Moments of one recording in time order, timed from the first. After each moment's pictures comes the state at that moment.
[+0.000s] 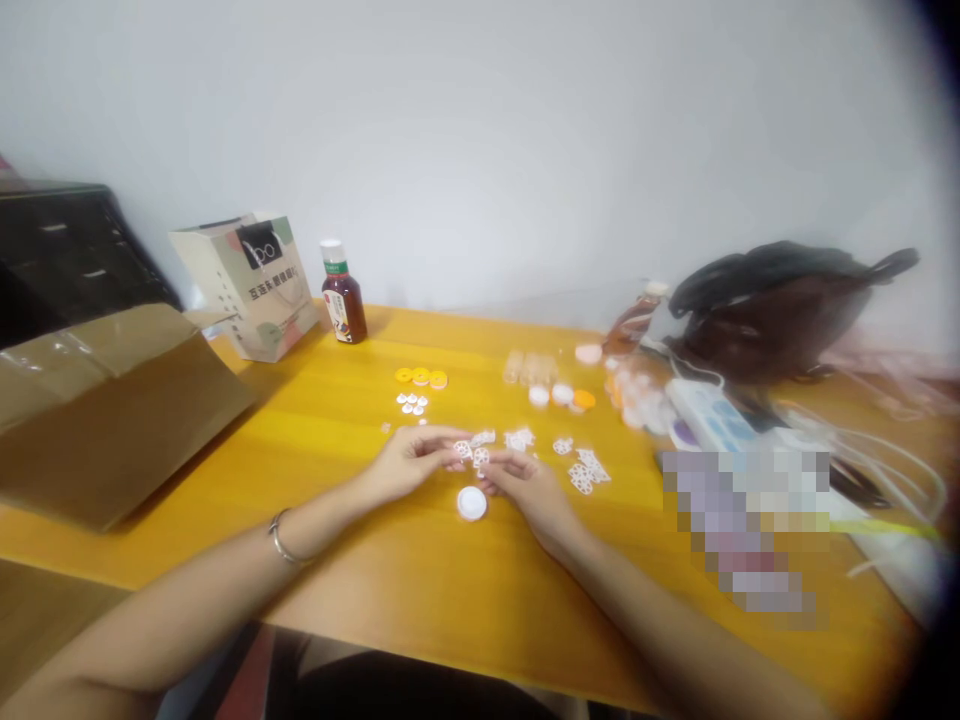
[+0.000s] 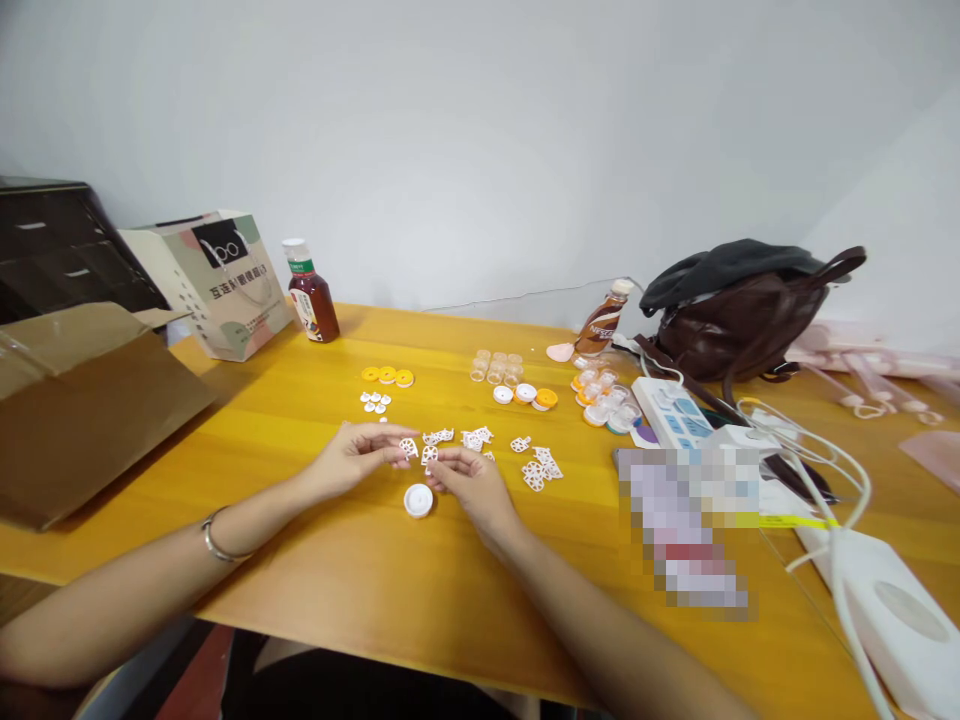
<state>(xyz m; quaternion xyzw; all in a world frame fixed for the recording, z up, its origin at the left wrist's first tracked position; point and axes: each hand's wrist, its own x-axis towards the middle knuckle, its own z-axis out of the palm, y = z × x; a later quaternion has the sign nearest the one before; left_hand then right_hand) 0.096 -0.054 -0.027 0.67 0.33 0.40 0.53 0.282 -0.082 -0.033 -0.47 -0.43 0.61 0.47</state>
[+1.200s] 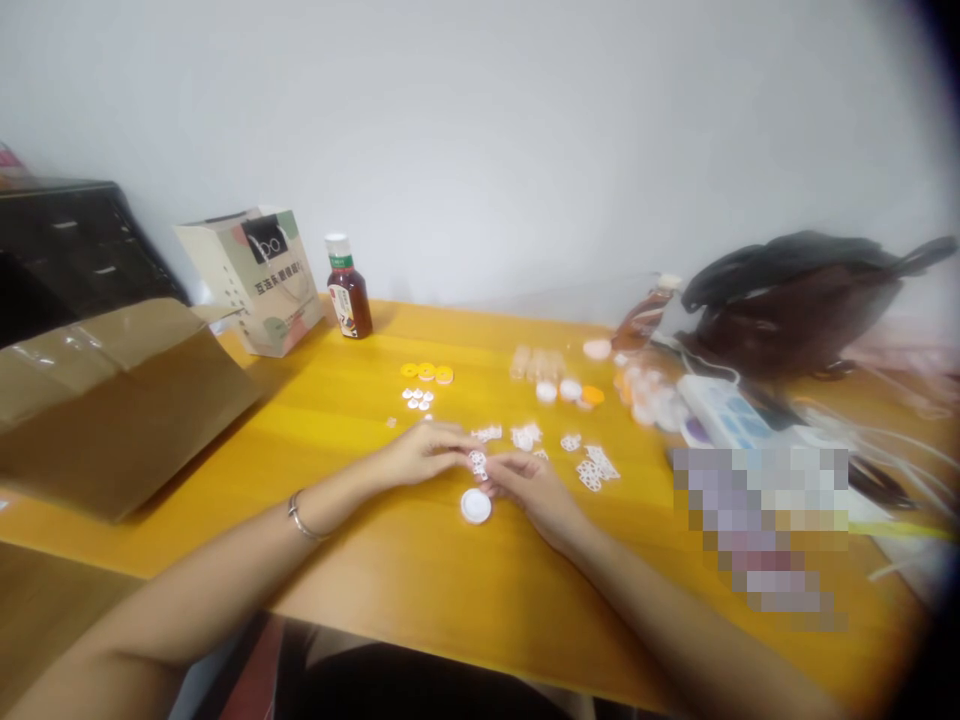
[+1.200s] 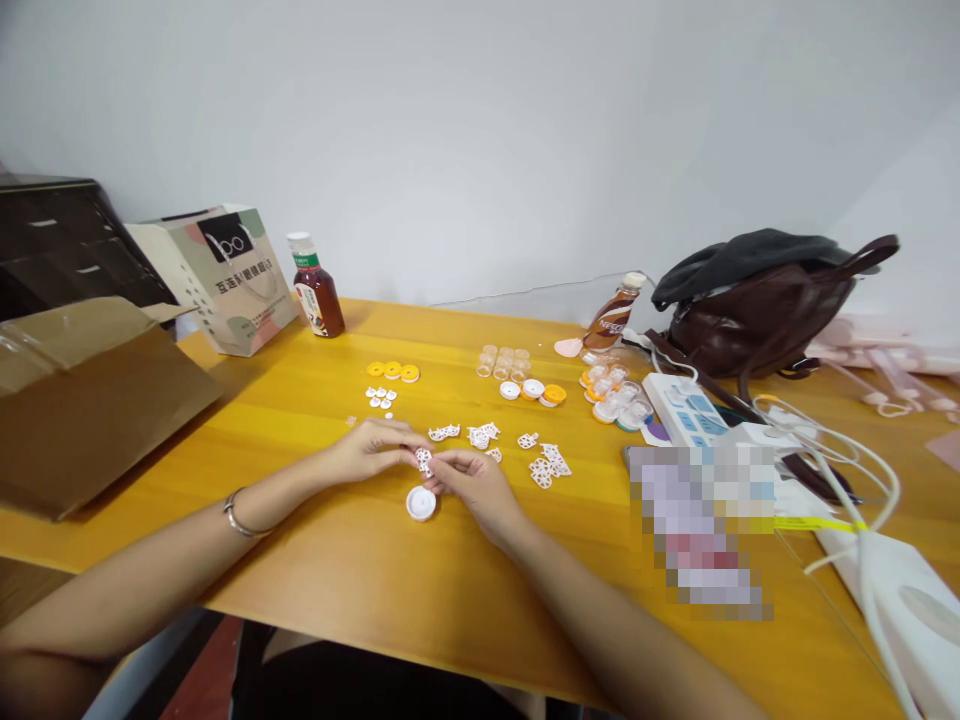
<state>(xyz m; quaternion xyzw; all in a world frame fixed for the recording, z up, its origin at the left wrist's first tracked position) 0.090 -0.036 -0.021 0.86 0.25 0.28 0.33 0.282 -0.082 -0.032 -0.41 -0.46 0.67 0.42</state>
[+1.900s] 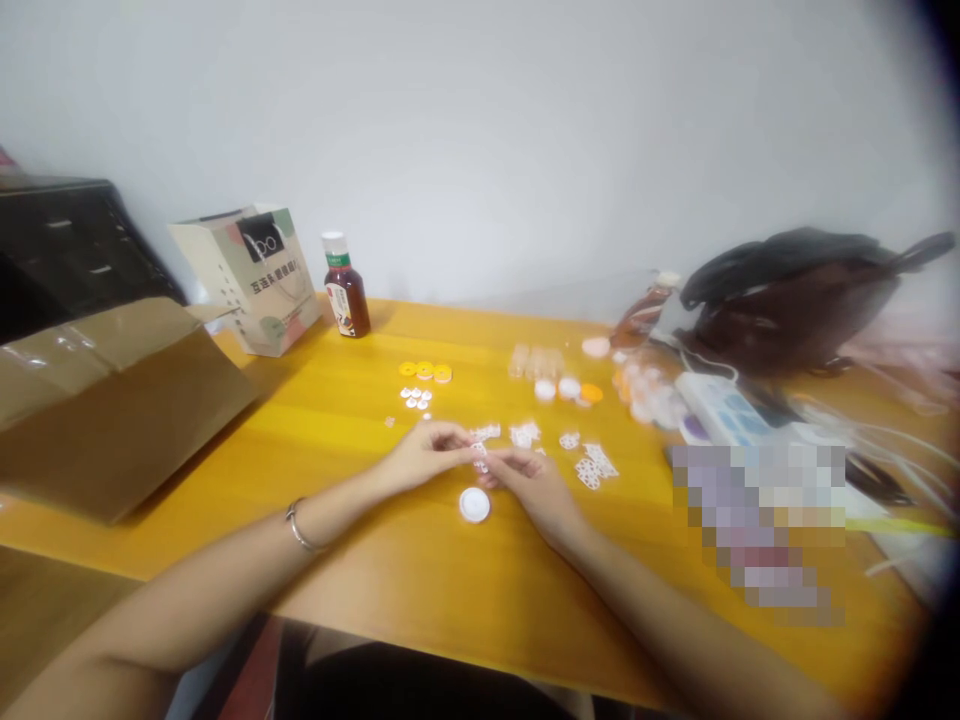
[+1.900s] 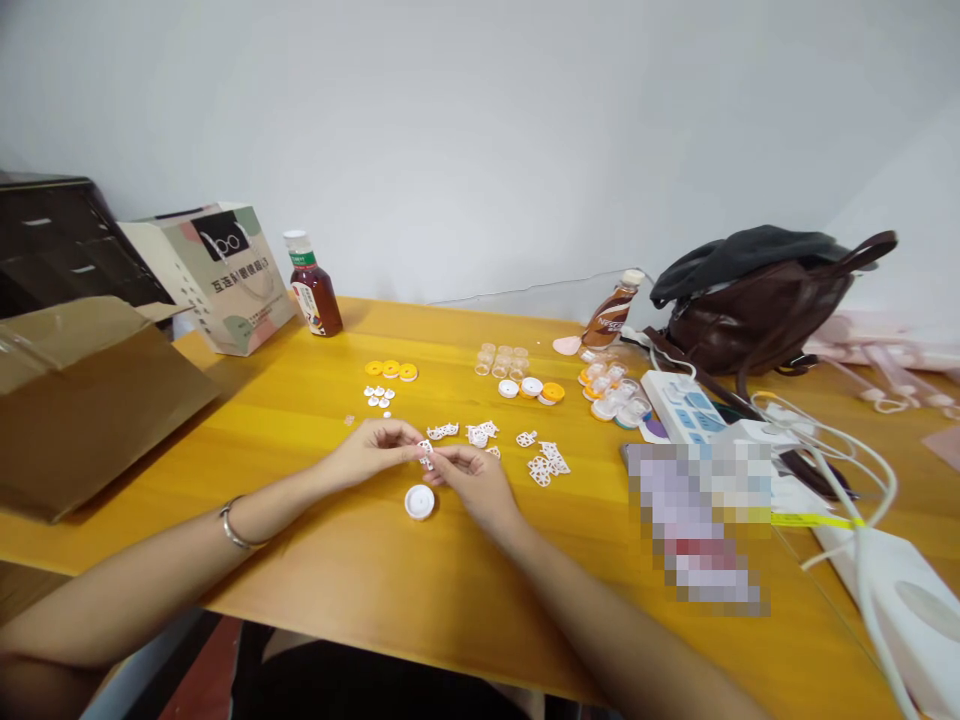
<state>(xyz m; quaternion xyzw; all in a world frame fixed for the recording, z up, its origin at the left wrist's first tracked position) 0.106 -0.046 -0.030 0.68 0.35 0.35 0.54 0.281 -0.083 -0.028 -0.46 -0.51 0.58 0.45</state>
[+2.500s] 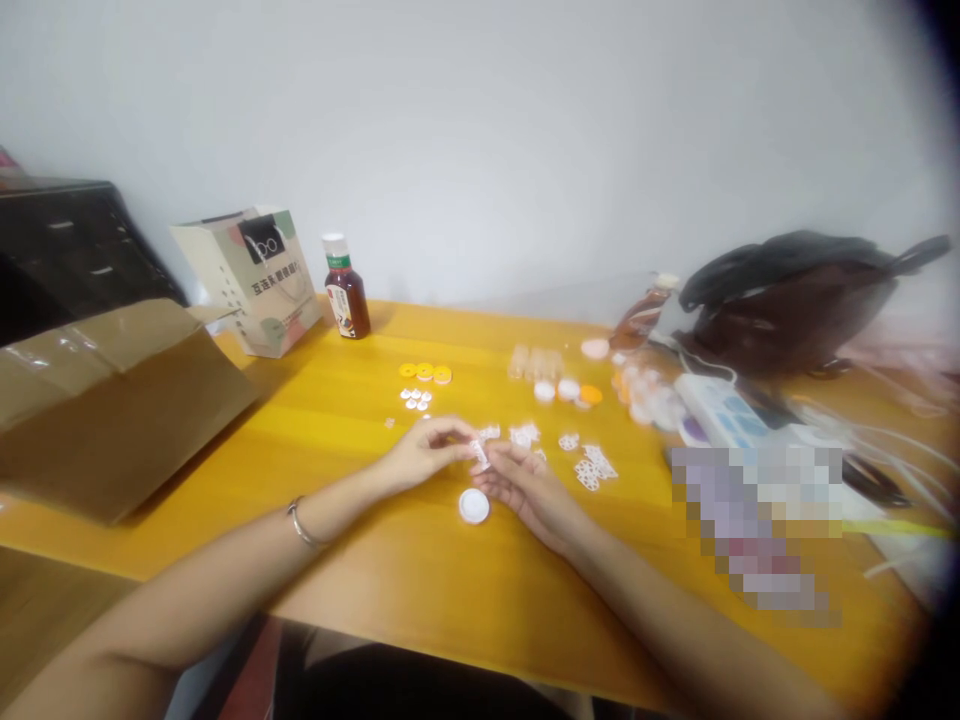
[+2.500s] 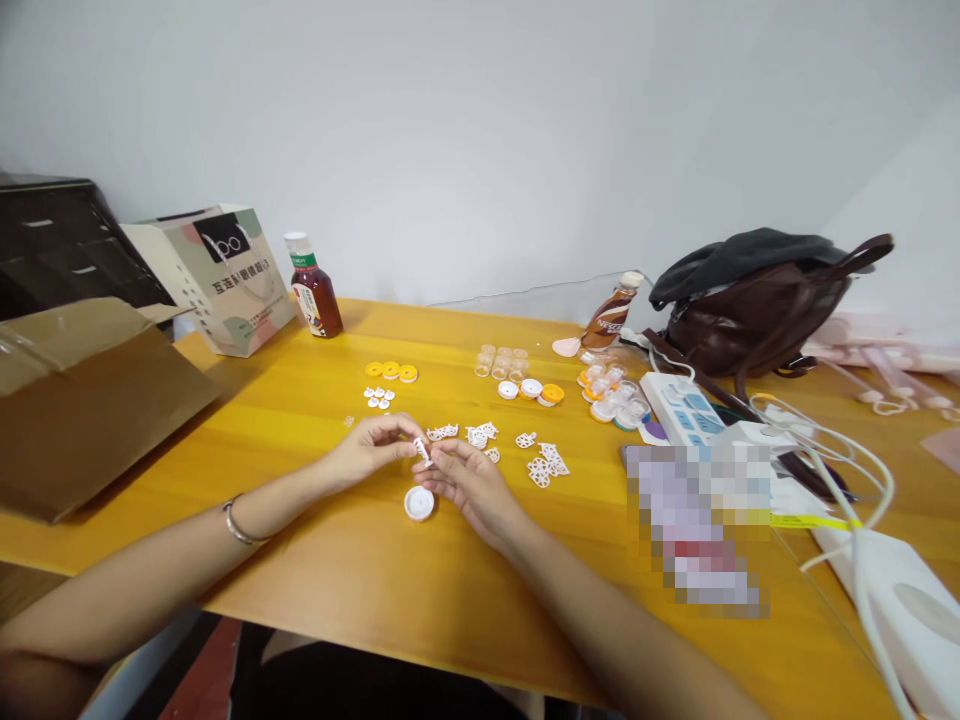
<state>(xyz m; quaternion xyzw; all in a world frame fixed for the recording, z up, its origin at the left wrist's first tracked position) 0.105 -0.045 -0.025 0.70 0.29 0.40 0.52 0.283 -0.083 -0.030 -0.35 -0.40 0.73 0.43</state>
